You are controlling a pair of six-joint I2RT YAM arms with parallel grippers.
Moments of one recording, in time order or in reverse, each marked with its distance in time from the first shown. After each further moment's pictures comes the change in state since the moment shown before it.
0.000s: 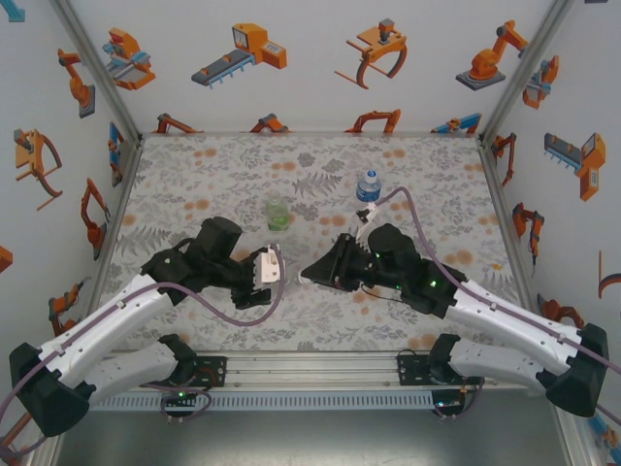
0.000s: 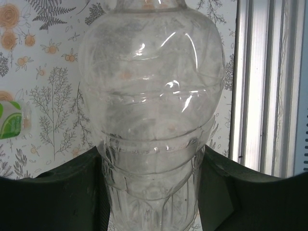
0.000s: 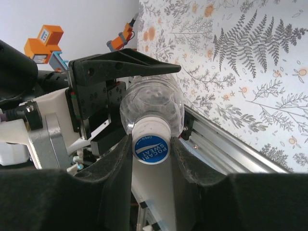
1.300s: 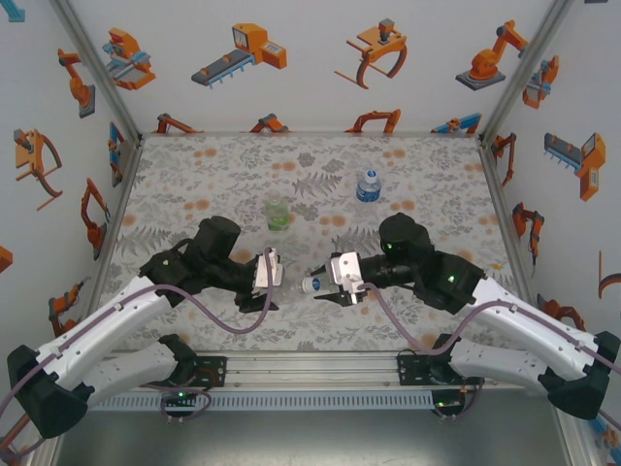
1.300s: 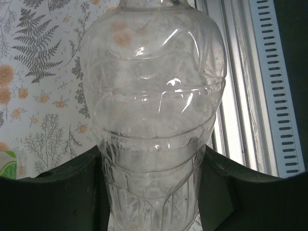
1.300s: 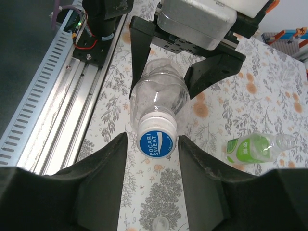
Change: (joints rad) left arm -0.008 -0.014 0.000 0.038 0.182 0.034; right arm -0.003 -0.024 0.150 -0.150 -0.518 -1.851
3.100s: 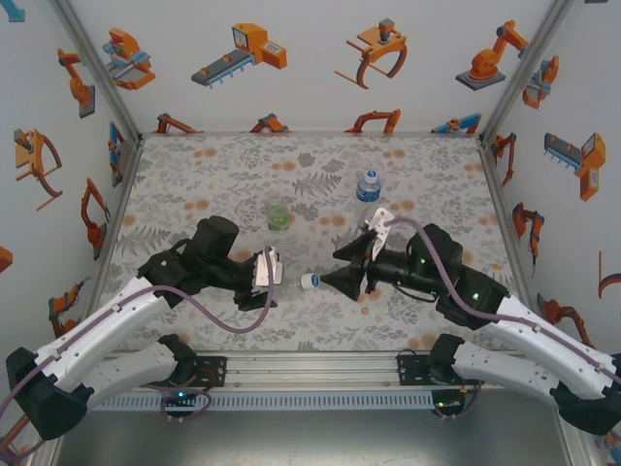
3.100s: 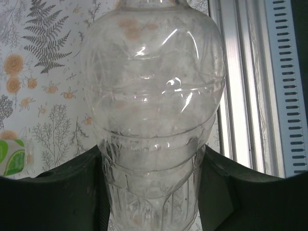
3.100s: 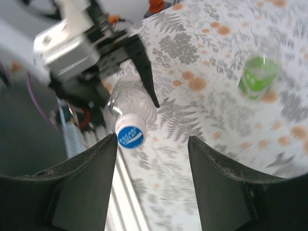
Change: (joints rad) left arm 0.006 -0.010 0.000 0.002 -0.043 -0.010; right arm 0.004 -0.167 -0.074 0.117 0.379 0.702
